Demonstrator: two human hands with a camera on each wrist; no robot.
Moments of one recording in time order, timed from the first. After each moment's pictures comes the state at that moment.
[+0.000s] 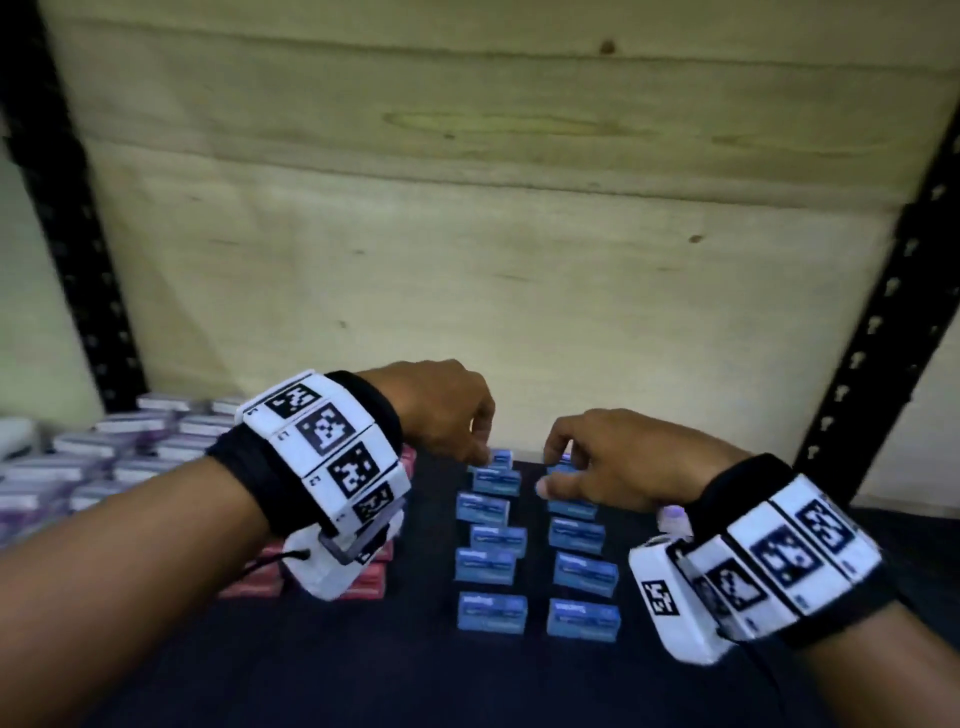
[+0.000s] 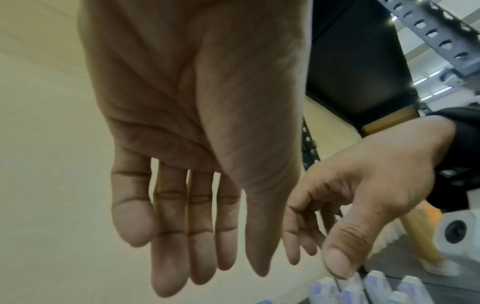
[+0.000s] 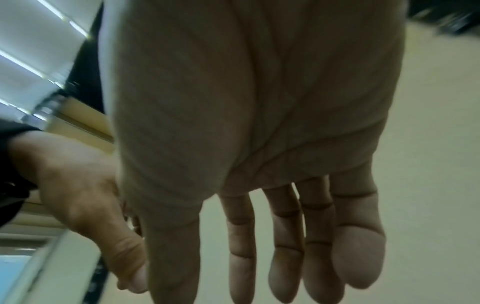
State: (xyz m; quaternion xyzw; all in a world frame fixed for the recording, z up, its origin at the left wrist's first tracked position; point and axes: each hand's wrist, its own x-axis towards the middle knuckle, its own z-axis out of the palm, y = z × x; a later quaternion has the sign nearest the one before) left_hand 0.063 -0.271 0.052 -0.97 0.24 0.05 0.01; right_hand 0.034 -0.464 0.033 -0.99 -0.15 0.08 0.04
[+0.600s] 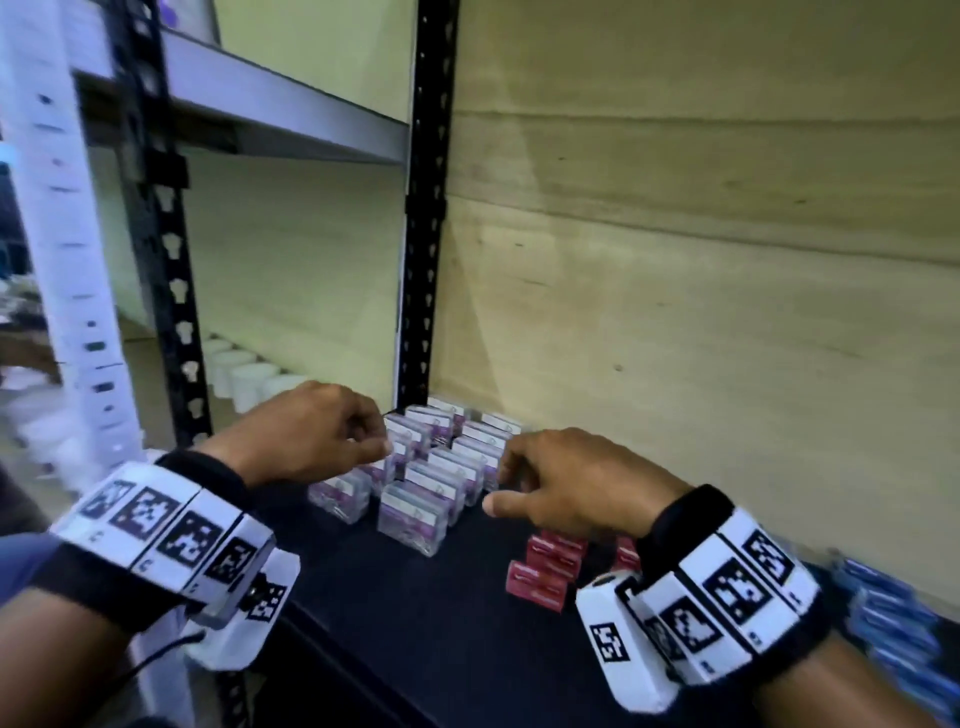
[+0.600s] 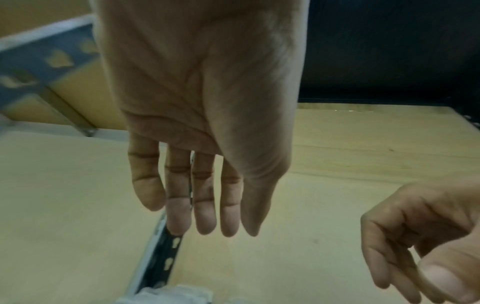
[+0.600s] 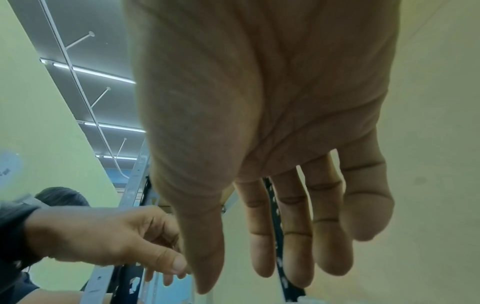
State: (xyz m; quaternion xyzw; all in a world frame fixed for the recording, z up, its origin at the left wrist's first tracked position) left_hand -0.060 0.040 0.018 -0.99 -0.06 -0.11 -0.12; right_hand 0.015 -0.205 0.030 -0.92 -0.38 0.04 0.04
